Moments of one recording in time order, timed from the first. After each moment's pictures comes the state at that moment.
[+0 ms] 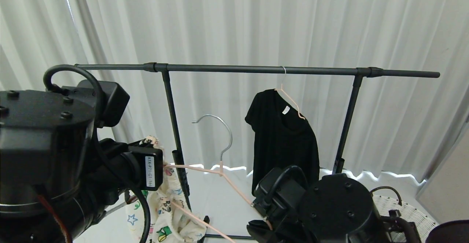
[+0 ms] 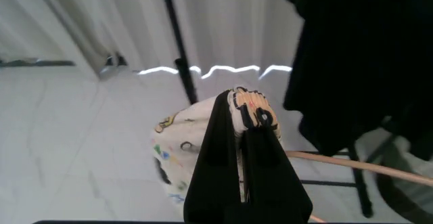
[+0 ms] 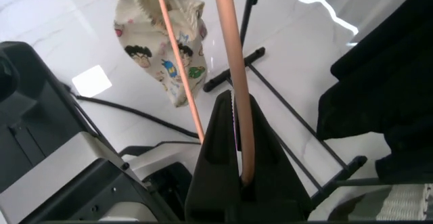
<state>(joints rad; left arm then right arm) -0.86 1.31 -0.82 -0.01 0.76 -0.21 1.24 1.71 -0.82 -0.32 -0.24 0.27</state>
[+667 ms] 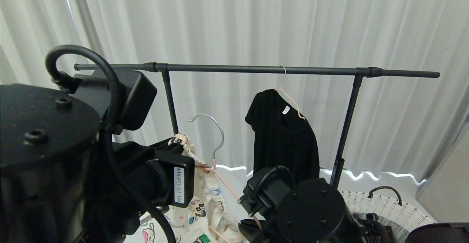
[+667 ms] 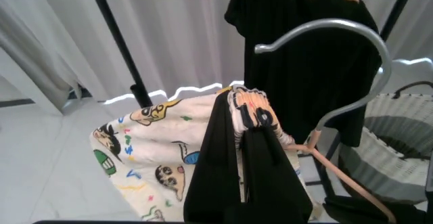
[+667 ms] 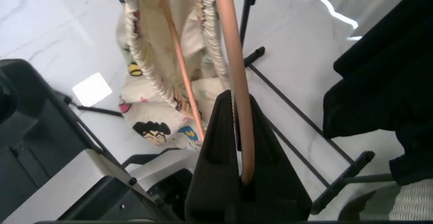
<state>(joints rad) -1.08 1.36 -0.90 -0.01 0.86 -0.22 1.26 1.77 -0.87 -0.32 -0.30 0.34</state>
